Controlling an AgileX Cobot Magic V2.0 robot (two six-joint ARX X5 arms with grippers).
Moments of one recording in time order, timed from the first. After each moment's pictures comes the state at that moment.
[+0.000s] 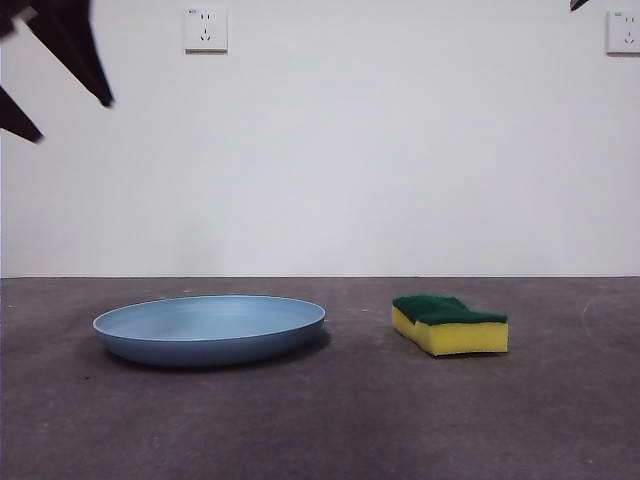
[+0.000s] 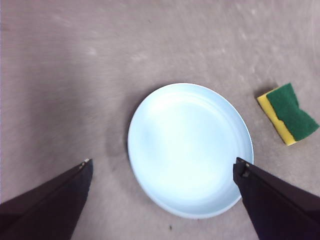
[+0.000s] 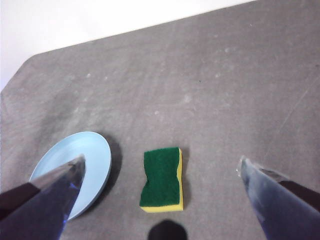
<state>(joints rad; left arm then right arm) -0.06 1.33 1.21 -0.73 0.37 0.01 0.04 0.86 0.88 -0.49 -0.34 0.19</state>
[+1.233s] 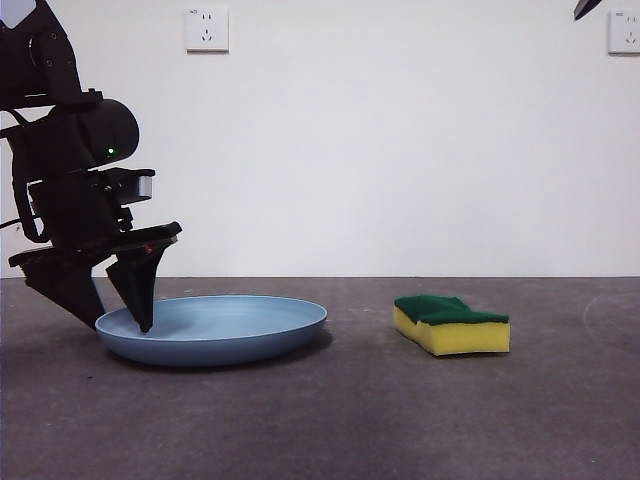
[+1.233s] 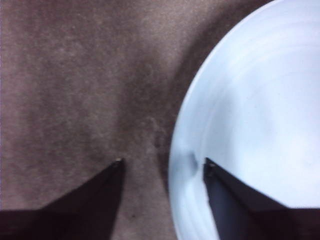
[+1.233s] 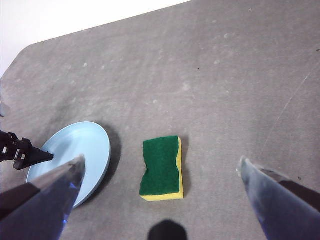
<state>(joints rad) -0.20 1.90 1.26 -0.55 0.14 -0.01 0.04 0.86 0.88 -0.53 -0.34 0.19</state>
